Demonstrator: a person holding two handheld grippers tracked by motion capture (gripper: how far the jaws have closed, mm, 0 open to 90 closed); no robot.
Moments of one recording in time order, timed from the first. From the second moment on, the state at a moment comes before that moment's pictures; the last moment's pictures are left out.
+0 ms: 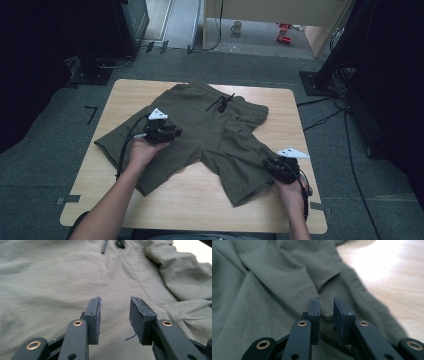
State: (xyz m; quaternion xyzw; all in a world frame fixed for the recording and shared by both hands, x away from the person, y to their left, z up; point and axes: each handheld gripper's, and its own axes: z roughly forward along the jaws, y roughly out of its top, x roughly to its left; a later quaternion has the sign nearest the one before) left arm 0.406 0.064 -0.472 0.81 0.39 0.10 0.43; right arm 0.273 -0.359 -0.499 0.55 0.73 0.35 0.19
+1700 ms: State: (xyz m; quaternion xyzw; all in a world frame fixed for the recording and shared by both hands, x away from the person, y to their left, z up) left arm 0.306 -0.057 -0.508 0.89 0.24 -0.01 0.39; right arm 0.288 -0.301 -0.489 0.50 0.74 0.40 0.20
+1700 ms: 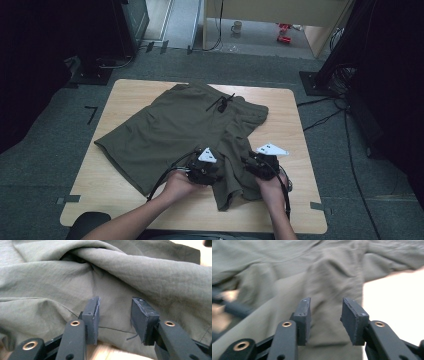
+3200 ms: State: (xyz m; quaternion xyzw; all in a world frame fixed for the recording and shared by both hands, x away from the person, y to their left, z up) left arm 0.305 -0.002 -0.502 0.90 0.26 -0.01 0.35; right arm 0.264 -0.313 -0.500 0.56 0.73 0.35 0.17
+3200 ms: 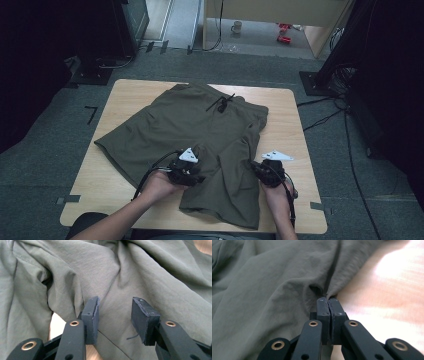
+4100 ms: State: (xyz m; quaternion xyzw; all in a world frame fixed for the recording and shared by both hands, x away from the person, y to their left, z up) left arm 0.342 0.061 -0.453 0.86 0.29 0.04 0.42; right arm 0.251 -0.310 -0.453 0.53 0.69 0.44 0.23
